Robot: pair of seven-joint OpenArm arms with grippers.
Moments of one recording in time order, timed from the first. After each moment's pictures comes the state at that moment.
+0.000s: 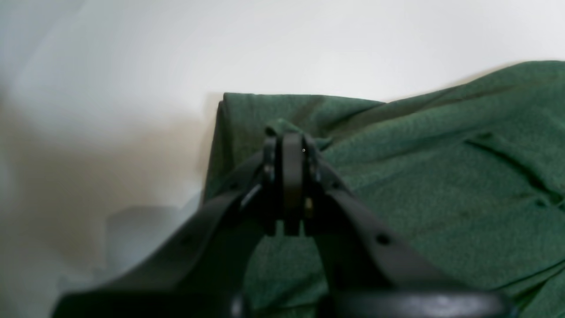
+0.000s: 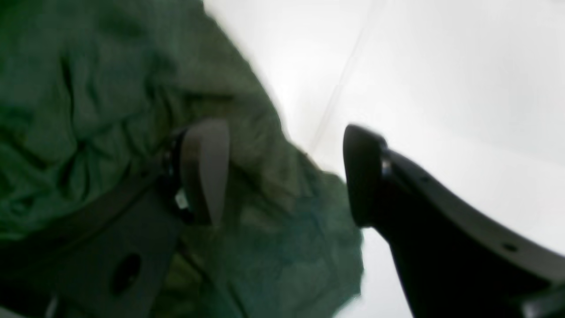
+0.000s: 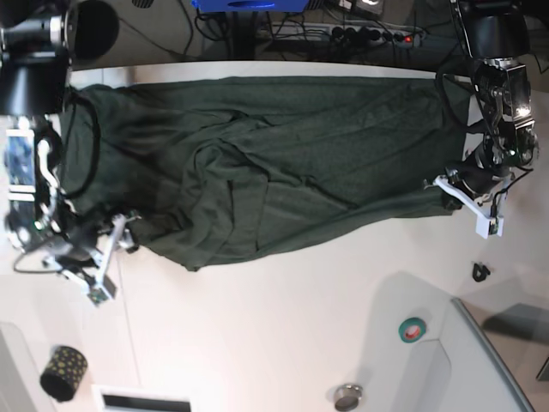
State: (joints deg) left arm 4.1 -20.9 -17.2 77.7 -22.5 -16.7 39.9; right arm 12.6 13.0 3.4 75.0 7.1 32.0 -49.8
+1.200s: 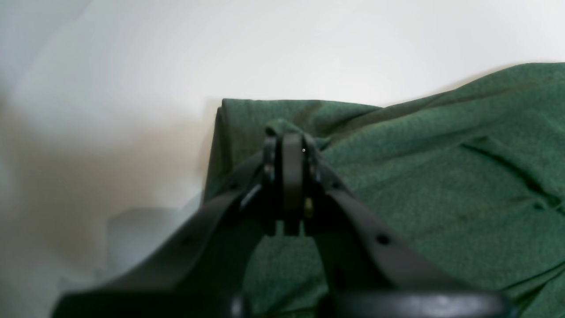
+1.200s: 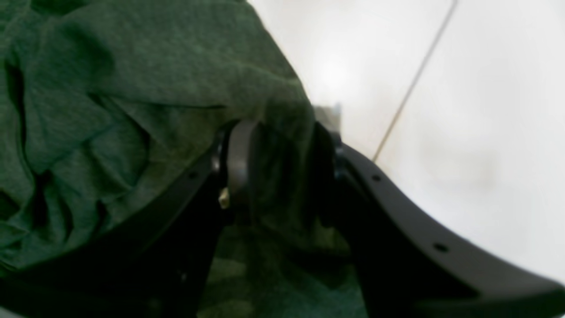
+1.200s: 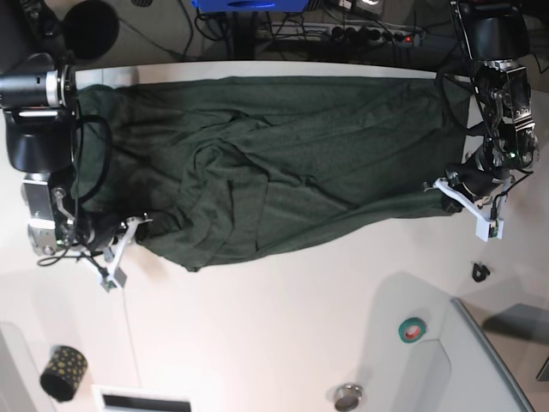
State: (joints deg) left arm 3.6 -20.9 -17.2 77.6 -22.3 -16.7 39.8; right arm 24.7 12.2 1.0 40.5 7.1 32.4 -38.3
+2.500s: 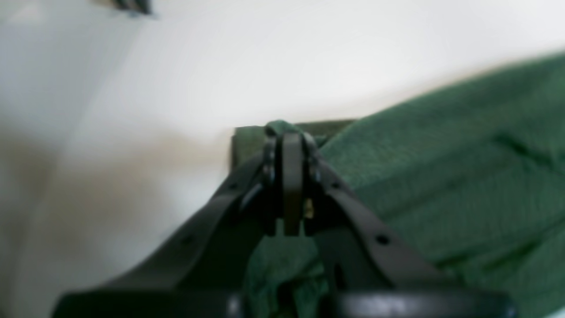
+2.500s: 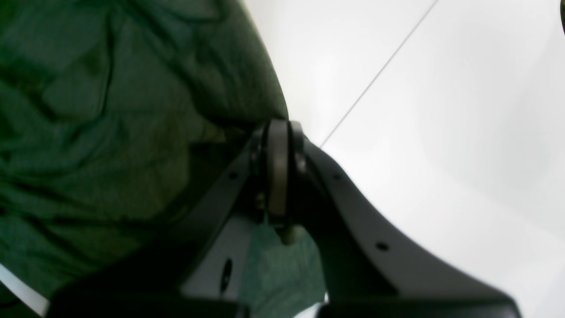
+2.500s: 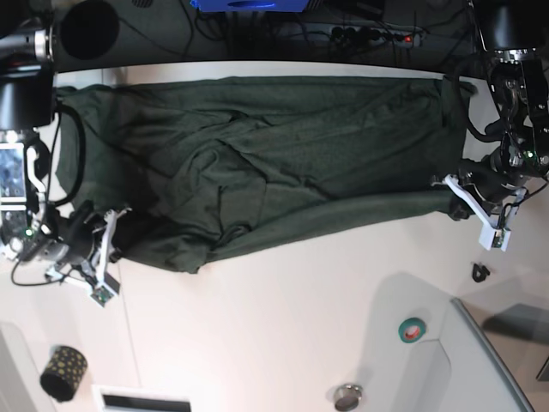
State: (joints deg) left arm 6.7 -24.1 -17.2 90.0 -22.5 -21.6 48.4; right arm 13.1 17.3 0.3 76.1 7.3 40.5 -48.0
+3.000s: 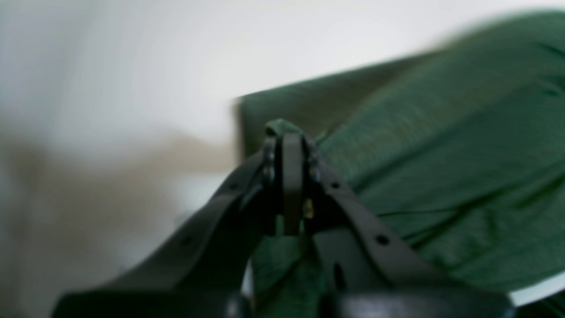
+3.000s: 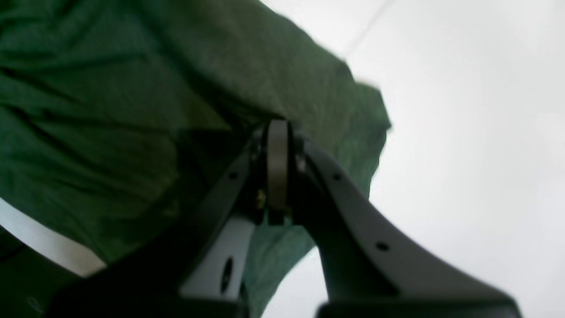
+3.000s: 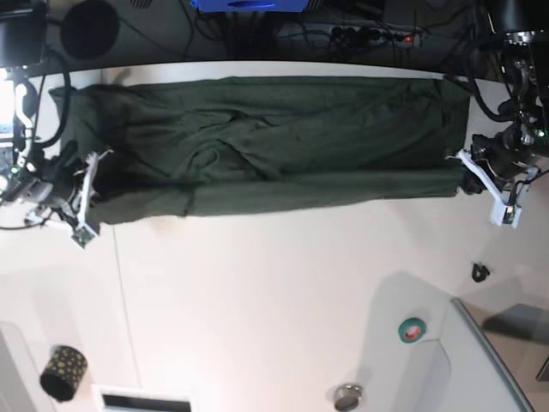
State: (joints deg) left arm 11.8 -25.8 -20.9 90.6 -22.2 -24.7 49.7; right arm -1.4 19.8 5.2 86.0 6.9 40.3 -49.5
